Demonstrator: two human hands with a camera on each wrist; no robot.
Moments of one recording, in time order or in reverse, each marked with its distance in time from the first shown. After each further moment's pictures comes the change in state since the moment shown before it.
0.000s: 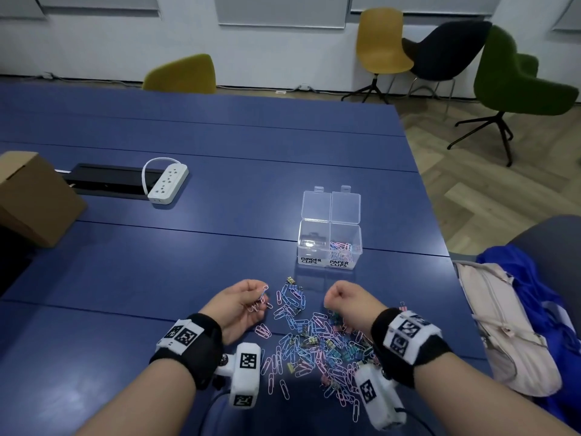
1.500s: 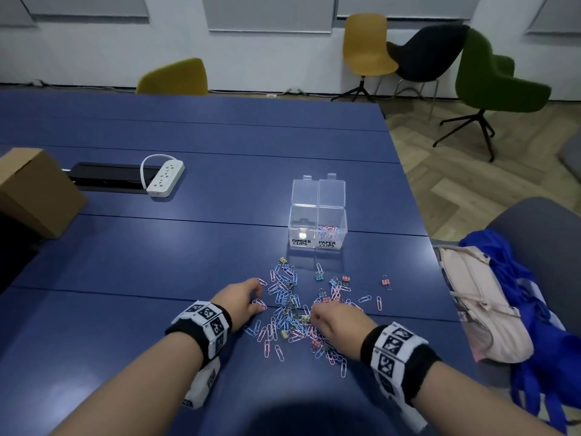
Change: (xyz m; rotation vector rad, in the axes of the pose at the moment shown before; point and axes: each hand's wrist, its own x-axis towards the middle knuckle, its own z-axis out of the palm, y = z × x) left_hand -0.015 -0.024 -0.007 1.644 0.084 0.282; right_hand -0.062 0.031 0.030 -0.771 -0.021 -0.295
